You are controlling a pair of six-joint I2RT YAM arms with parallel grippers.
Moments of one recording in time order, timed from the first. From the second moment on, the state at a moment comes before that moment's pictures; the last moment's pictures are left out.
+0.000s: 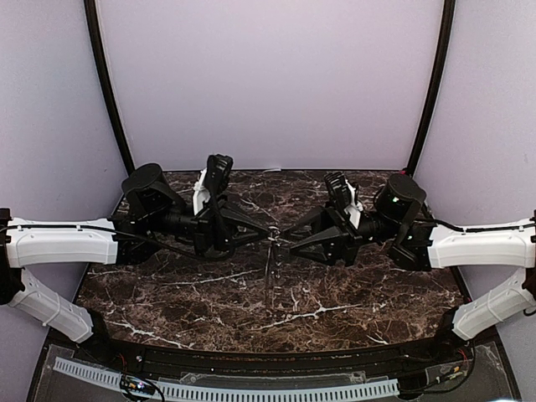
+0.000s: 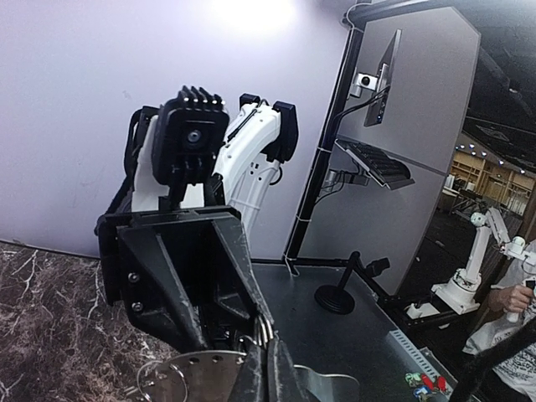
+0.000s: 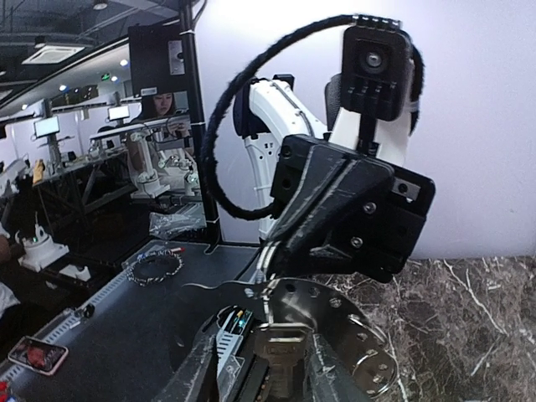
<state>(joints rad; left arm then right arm) -0.92 1.32 0.85 0.65 0.90 -0.40 0.92 1.30 0.74 0.73 -0.97 0.23</state>
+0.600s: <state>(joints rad) -0.92 1.28 0.85 0.59 0.76 -0.34 1.20 1.17 0.52 0.86 -0.15 0.08</state>
